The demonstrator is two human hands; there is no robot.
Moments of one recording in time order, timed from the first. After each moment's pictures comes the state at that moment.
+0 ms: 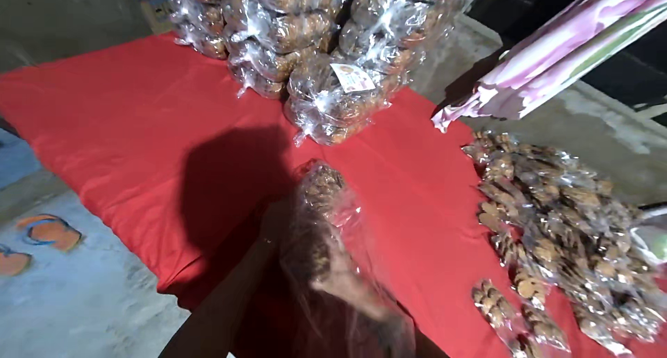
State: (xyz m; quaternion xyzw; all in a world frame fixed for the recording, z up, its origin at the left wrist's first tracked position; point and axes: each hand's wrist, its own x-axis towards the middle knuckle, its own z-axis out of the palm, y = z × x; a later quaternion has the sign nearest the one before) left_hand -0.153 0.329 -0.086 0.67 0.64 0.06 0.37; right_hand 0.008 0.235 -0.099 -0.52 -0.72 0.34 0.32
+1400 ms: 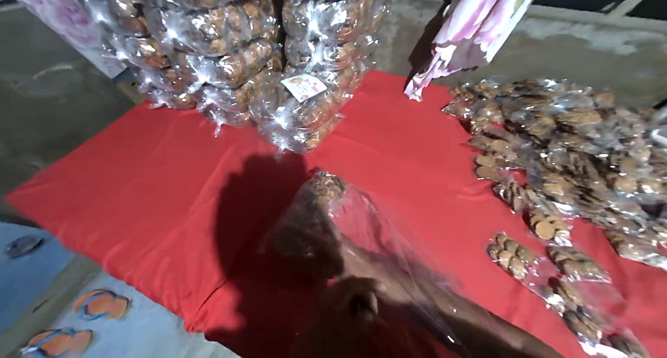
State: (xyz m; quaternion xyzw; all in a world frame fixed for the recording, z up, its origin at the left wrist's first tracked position) left_hand -0.117 0.186 -0.033 0.71 0.22 0.40 0.54; right_hand 0.035 0.237 -0.104 -0.41 -0.77 0.33 0.37
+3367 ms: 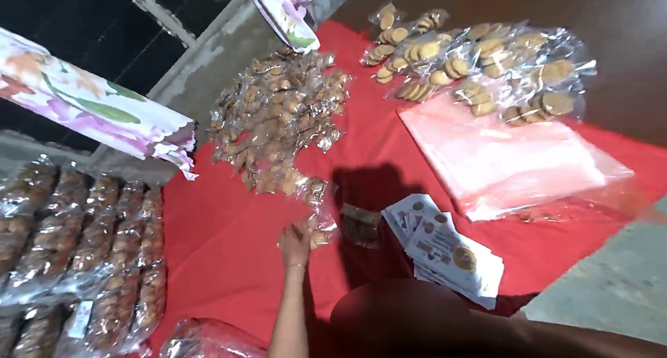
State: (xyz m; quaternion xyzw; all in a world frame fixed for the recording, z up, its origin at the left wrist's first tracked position) left_hand 0.317 0.098 -0.104 0.88 0.43 -0.08 0.21; right_hand 0.331 -0.209 -0.152 -0.60 -0.71 0.22 0.29
